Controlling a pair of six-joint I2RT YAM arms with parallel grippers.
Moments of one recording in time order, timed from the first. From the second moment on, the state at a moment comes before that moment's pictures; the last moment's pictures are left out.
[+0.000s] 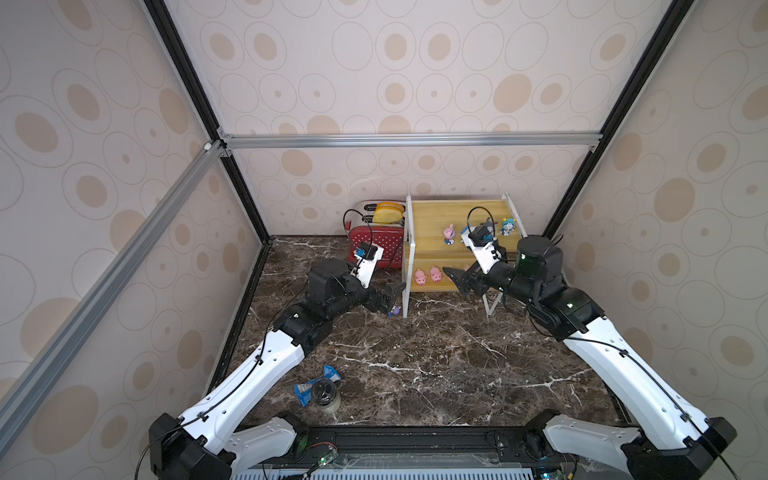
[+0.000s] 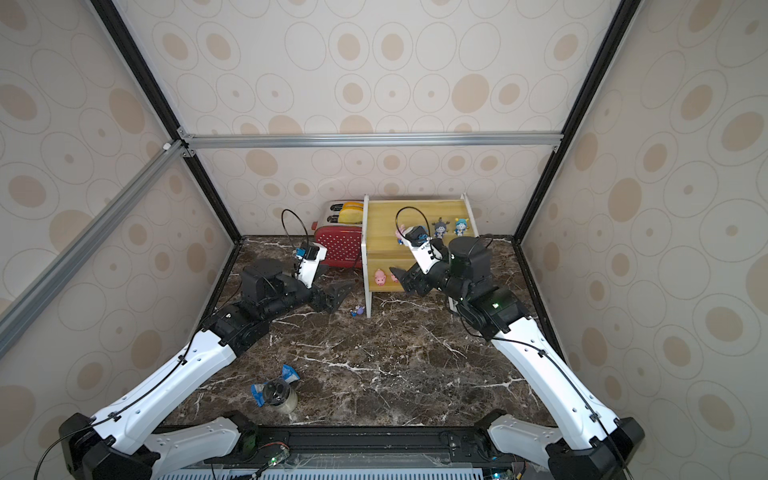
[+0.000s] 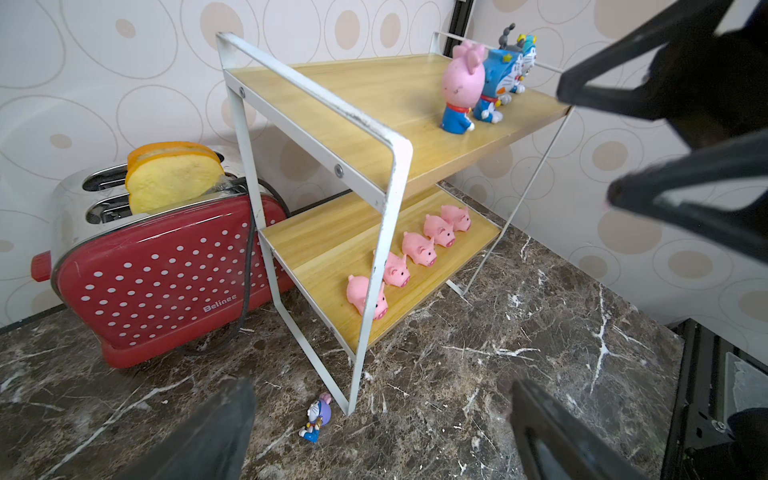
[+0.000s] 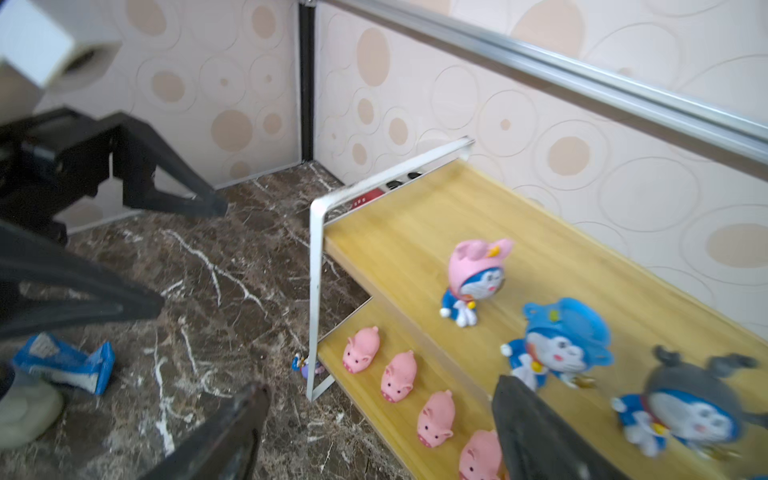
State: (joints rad) left arm -0.56 1.12 1.04 -0.22 0.22 -0.07; right arm 0.60 1.15 1.23 -0.39 -0.24 -0.30
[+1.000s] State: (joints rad) left arm -0.57 1.09 1.04 -0.23 0.24 -0.06; right arm 0.60 1.22 1.14 -0.15 -0.29 -0.48
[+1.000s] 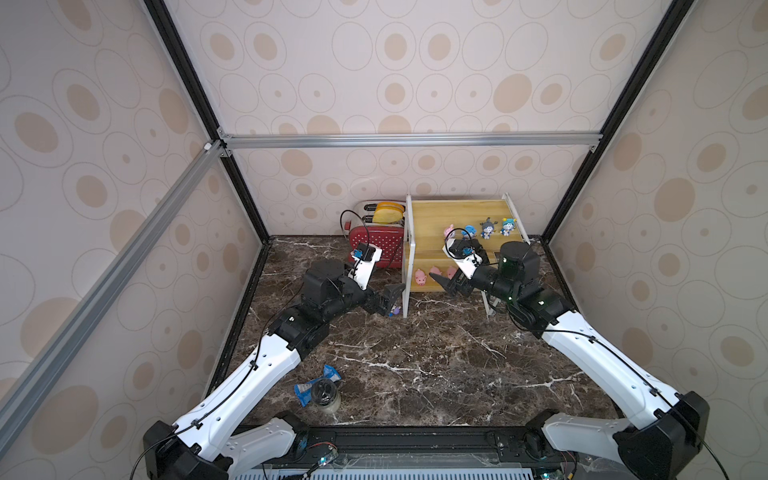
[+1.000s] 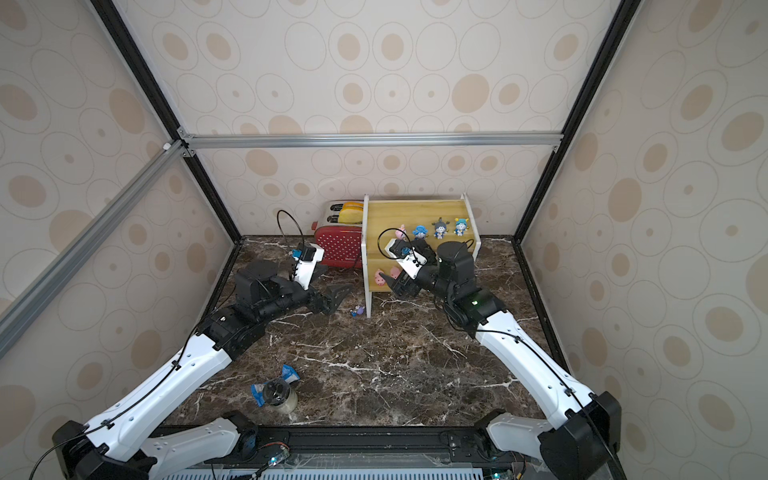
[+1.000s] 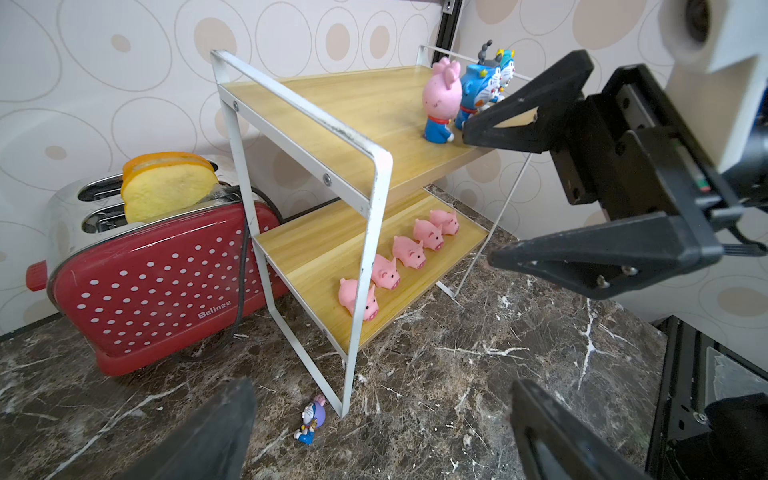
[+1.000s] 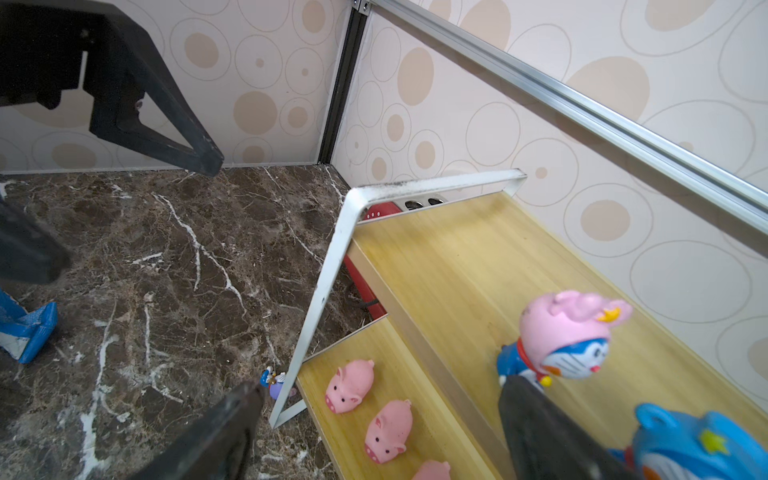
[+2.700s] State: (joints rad) left arm -0.57 1.09 1.01 -0.23 0.17 -0.09; right arm 0.60 1.26 1.14 -0.11 -0.35 -0.47
